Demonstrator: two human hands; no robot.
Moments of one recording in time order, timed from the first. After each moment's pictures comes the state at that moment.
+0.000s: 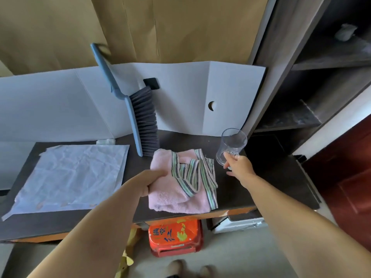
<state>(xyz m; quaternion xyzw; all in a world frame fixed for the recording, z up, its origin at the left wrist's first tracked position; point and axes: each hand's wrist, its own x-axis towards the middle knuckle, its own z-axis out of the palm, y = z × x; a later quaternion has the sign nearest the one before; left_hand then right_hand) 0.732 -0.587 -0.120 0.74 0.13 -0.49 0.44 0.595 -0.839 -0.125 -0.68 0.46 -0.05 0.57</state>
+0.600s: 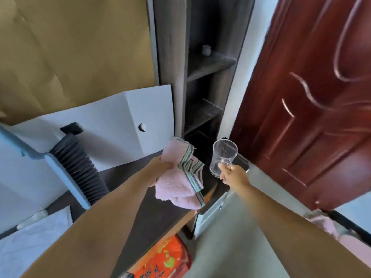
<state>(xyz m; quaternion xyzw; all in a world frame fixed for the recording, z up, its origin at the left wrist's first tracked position) 0.687 -0.728 -0.044 0.69 -0.27 -0.54 0.40 0.454 -0.814 -0.085 -0.60 0.63 -0.22 0.45</state>
